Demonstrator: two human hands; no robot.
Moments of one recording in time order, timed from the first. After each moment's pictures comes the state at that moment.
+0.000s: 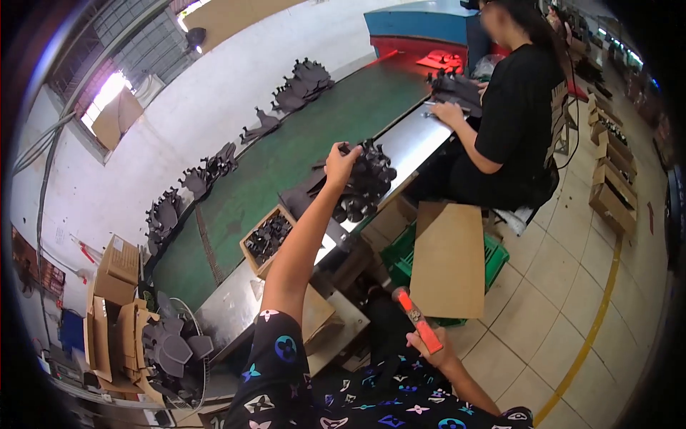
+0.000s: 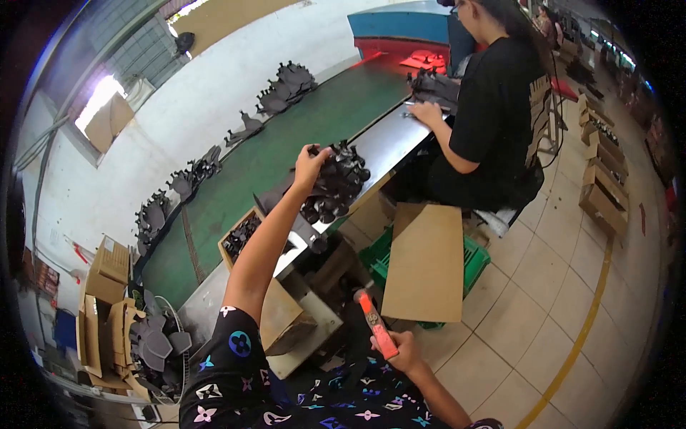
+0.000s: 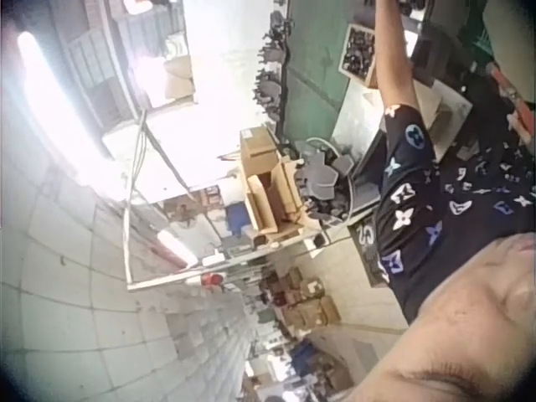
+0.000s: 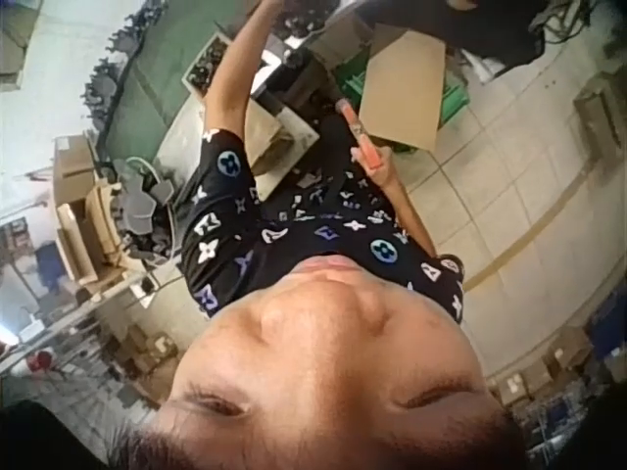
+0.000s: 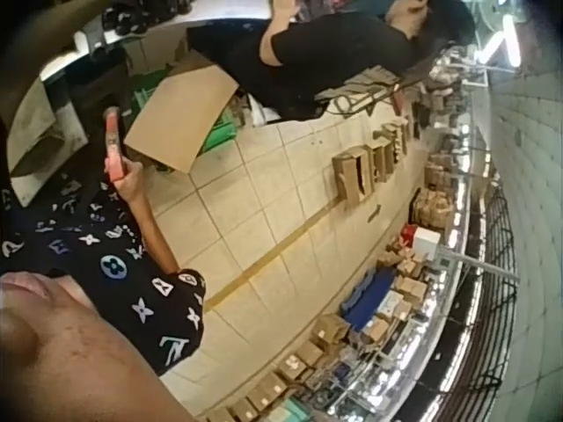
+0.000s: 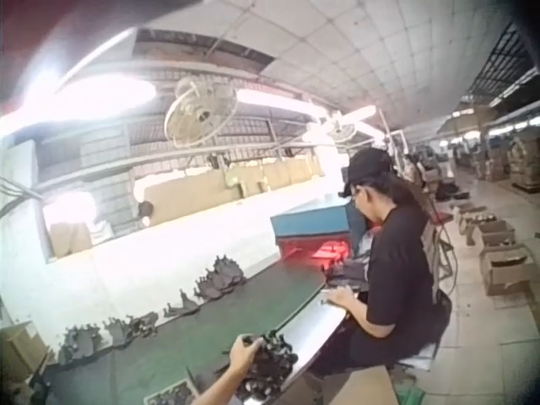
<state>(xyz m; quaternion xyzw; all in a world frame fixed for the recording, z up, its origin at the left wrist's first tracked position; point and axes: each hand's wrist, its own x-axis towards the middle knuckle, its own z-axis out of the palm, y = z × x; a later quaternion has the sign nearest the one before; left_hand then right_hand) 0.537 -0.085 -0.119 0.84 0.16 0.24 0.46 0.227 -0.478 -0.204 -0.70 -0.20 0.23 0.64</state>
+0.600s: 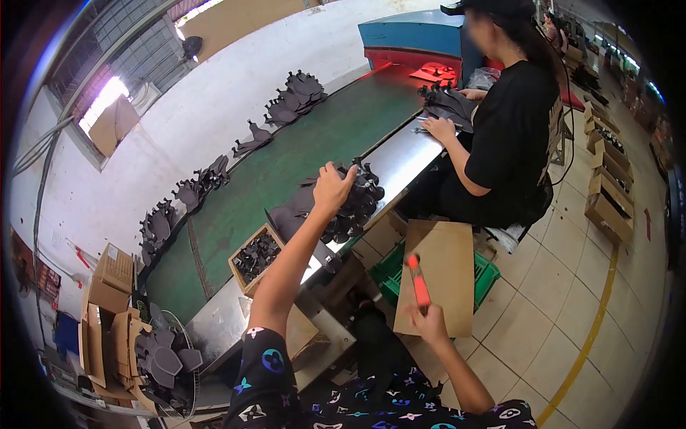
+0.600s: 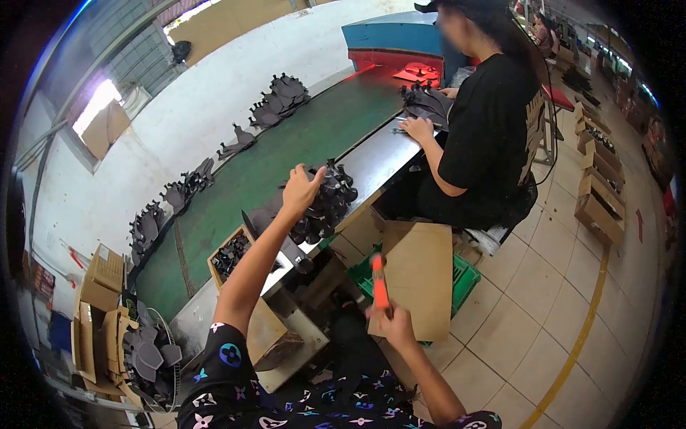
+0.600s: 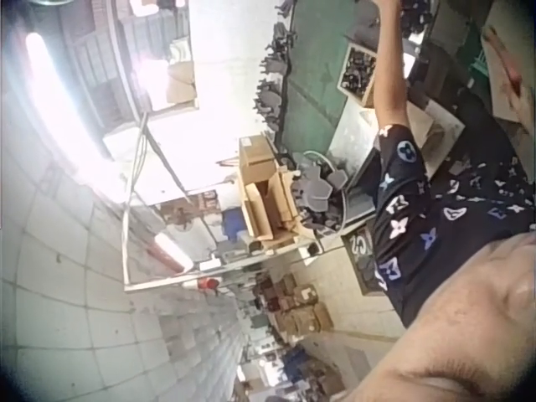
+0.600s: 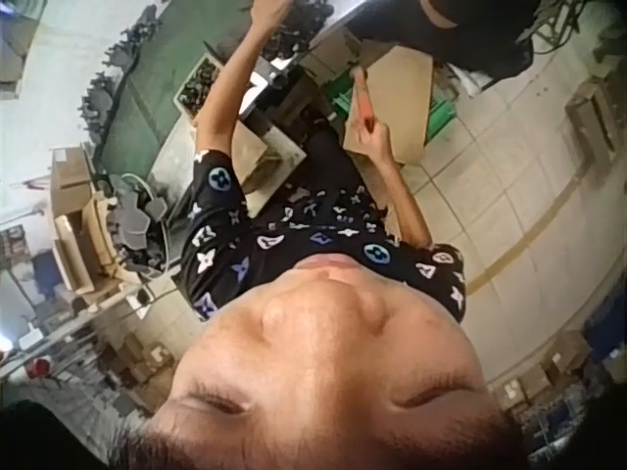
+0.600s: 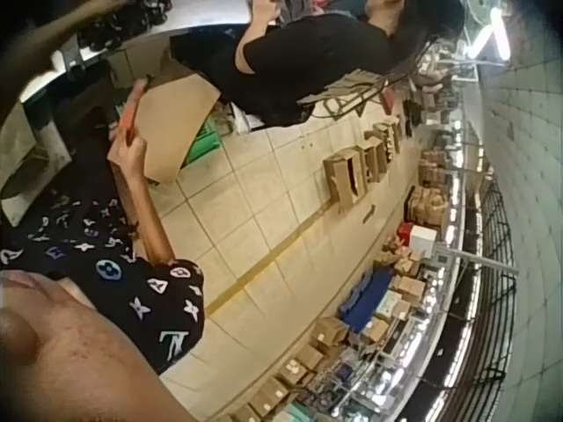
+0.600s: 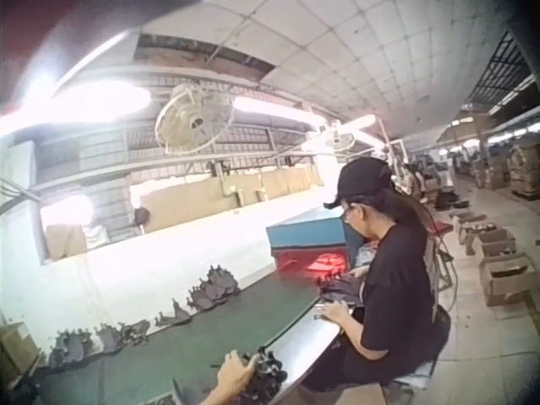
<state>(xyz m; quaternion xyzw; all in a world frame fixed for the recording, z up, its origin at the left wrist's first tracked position) 0.515 -0.131 -0.086 0.93 0.18 0.28 0.17 0.329 -0.450 -0.210 -0.66 -0.13 0.17 0.72</state>
